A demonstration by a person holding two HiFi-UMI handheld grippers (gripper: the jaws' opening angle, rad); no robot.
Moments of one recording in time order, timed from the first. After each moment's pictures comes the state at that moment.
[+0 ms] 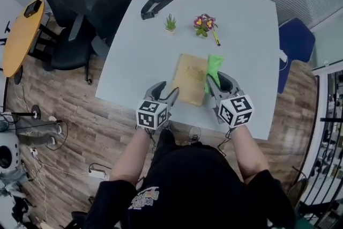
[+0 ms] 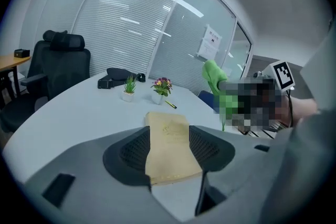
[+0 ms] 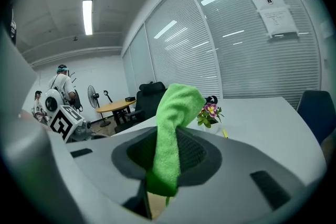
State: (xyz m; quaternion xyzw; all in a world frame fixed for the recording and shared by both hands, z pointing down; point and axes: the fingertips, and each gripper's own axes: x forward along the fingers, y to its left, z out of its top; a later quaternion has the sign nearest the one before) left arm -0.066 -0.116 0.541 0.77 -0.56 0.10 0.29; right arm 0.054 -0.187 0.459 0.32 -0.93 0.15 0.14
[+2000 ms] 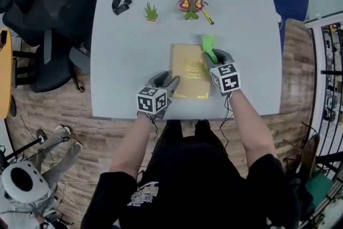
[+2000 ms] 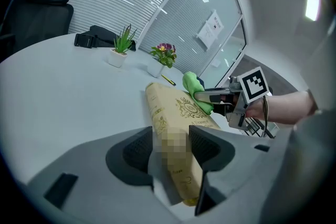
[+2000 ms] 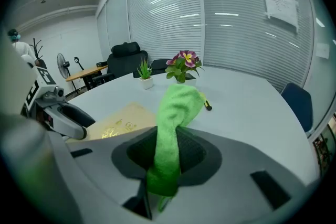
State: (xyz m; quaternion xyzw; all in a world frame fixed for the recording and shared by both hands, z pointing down) left arm -0.067 -0.164 0.644 0.81 -0.41 0.13 0.40; right arm 0.063 -0.265 0.616 0.41 -0.83 0.17 0.33
